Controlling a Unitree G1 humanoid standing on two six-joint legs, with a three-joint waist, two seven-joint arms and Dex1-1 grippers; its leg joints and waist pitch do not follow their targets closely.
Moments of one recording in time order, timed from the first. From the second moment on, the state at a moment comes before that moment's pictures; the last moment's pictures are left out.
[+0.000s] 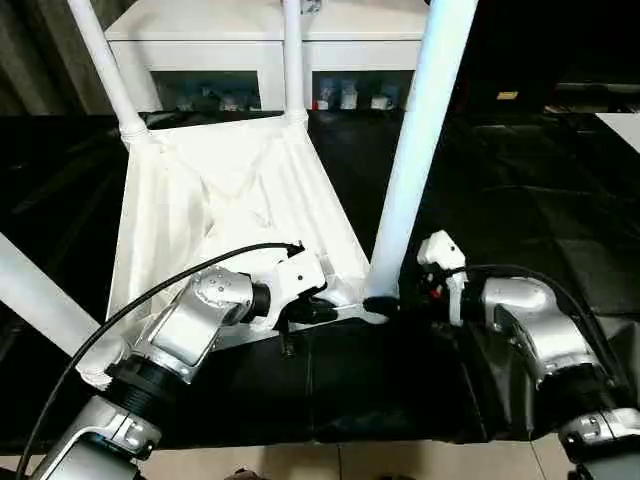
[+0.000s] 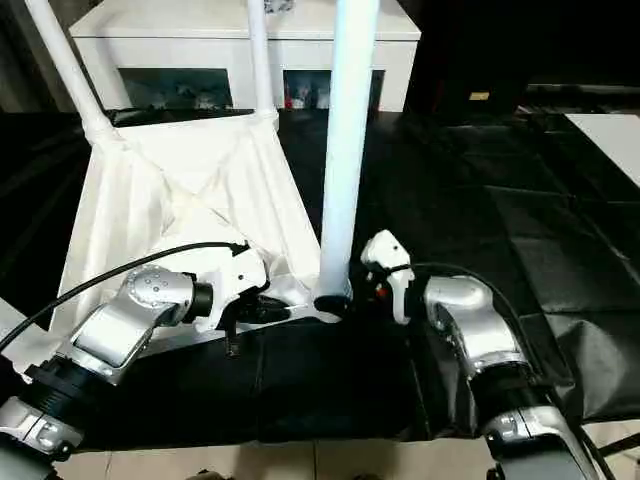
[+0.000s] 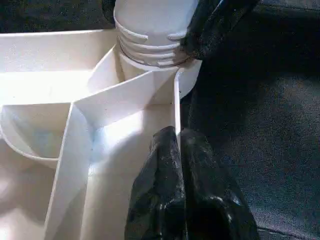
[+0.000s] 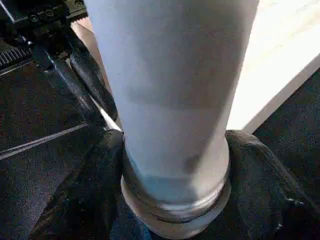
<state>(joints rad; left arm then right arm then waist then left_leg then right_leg) -0.50 0.36 -0.38 0.27 0.02 0.35 -1.03 -0.48 -0.39 0.16 0.54 0.17 0.11 1.09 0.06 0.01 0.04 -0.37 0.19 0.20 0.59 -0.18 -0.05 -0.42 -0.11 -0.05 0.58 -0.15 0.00</state>
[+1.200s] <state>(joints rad) -0.63 0.13 -0.30 0.55 0.10 0.33 -0.58 -0.58 -0.10 0.05 0.74 0.08 -0.01 0.38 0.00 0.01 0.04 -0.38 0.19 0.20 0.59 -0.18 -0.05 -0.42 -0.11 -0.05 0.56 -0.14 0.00</state>
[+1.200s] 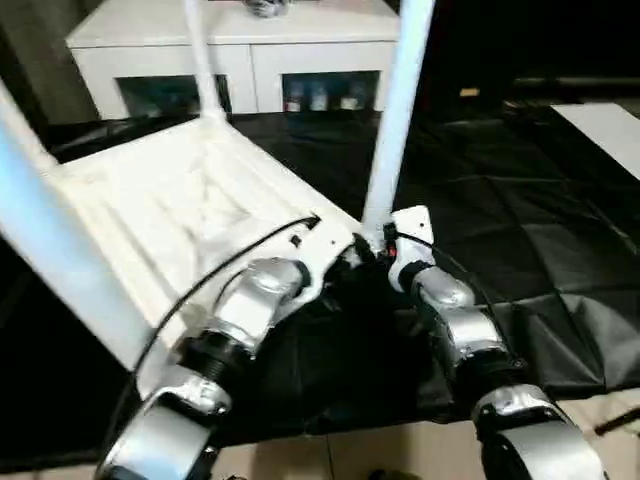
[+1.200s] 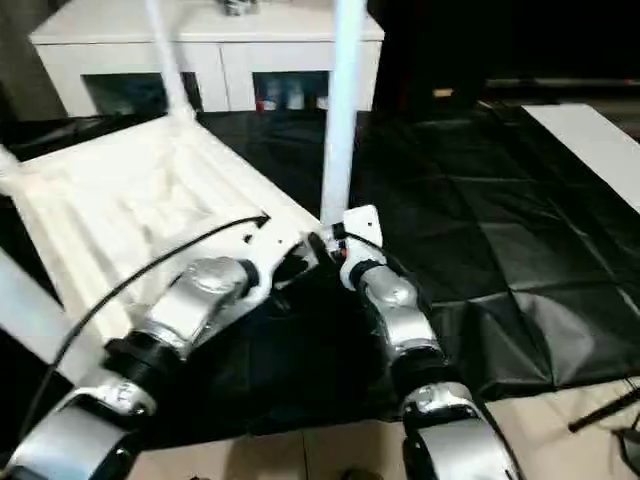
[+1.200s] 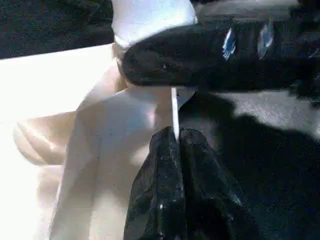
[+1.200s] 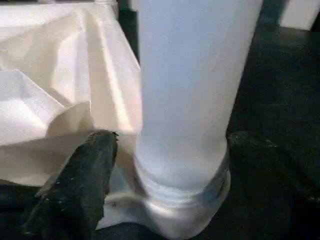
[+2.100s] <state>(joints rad) -0.51 0.35 -0.36 0.38 0.02 0.21 -1.01 -0.47 -0.39 0.15 0.52 0.19 0.12 1.05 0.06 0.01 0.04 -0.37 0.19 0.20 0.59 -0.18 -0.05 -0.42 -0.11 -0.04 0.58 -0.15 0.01</state>
